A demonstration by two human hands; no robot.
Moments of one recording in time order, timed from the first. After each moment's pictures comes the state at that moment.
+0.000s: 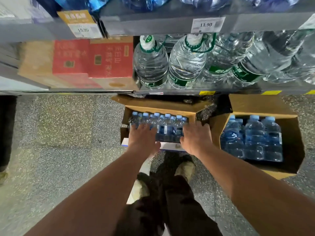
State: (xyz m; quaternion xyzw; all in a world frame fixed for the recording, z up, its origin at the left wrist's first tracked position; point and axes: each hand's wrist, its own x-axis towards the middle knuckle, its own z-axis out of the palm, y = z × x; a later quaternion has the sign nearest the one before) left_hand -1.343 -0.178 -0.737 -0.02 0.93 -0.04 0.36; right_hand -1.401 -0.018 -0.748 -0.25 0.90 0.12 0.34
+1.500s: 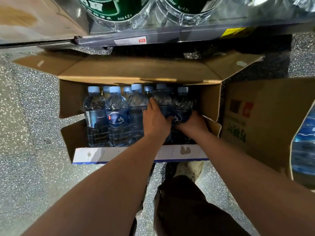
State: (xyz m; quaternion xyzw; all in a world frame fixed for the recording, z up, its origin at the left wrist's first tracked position) left_hand -1.384 -0.135 -1.054 -0.27 0.84 0.30 0.37; right_hand -1.400 -0.016 -1.064 0.25 0.80 -0.26 0.47
